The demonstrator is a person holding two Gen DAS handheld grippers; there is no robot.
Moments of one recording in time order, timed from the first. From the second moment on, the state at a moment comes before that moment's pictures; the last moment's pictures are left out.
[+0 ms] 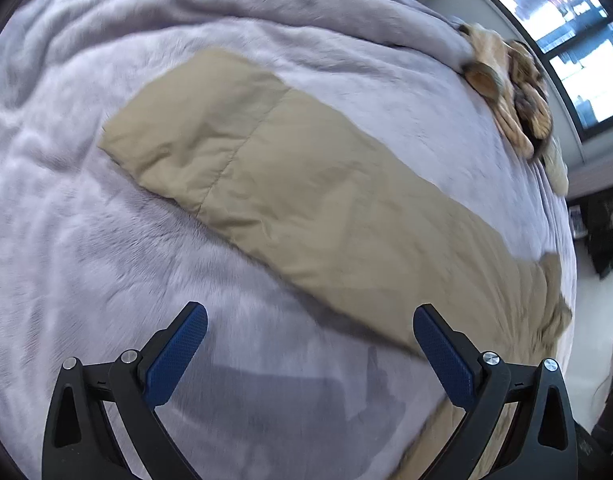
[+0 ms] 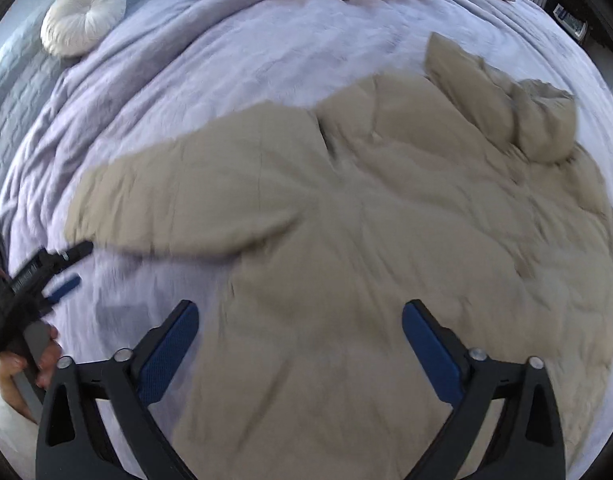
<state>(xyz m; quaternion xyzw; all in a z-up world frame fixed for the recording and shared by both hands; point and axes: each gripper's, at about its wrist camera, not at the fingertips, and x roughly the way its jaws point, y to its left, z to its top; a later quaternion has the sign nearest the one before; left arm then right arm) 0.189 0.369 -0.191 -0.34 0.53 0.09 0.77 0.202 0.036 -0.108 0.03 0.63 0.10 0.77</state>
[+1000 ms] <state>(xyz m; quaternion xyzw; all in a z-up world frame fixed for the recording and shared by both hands) 0.258 0.326 -0.110 -0.28 0.38 -0.03 0.88 0.252 0.034 -0.213 0.14 0.63 0.12 0.76</state>
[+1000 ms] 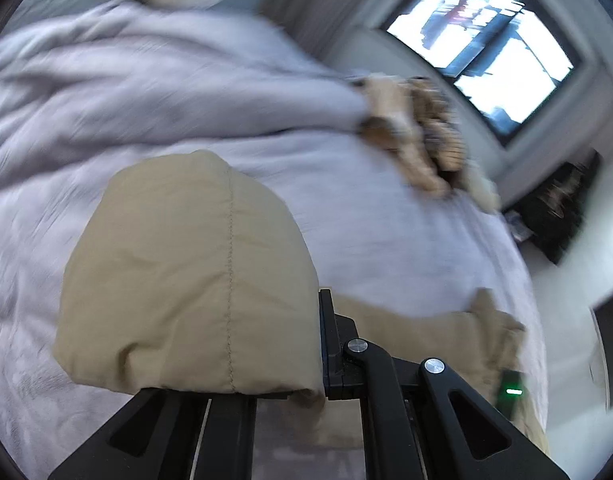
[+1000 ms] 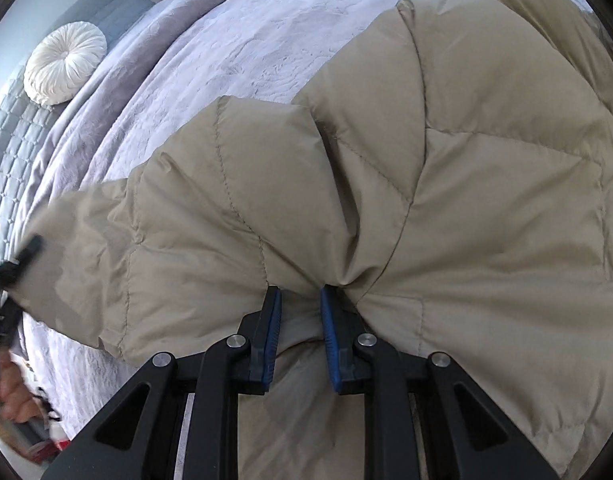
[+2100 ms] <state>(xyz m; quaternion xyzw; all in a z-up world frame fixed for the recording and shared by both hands) 0.243 -0.106 -0.147 0.14 0.46 -0.21 0.85 0.155 -0.278 -0.159 0.31 0.57 -0.02 0.76</state>
